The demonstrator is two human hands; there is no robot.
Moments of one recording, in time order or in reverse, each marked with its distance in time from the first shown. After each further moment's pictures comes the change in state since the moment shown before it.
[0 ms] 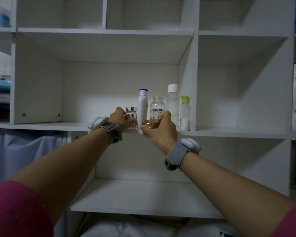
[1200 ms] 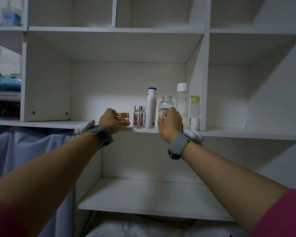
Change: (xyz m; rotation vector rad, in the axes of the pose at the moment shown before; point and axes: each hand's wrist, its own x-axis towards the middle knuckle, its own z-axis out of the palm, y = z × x) left_hand 0.008 -0.051 -0.029 -0.184 0.053 -0.063; right_hand 0.034 -0.002 0.021 -0.301 0.064 0.075
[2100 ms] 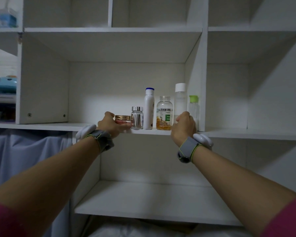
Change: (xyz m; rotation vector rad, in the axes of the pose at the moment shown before) left_hand 0.012 -0.013 0.015 0.017 -0.018 -0.043; right_hand 0.018 0.038 -0.008 -0.097 0.157 0.123
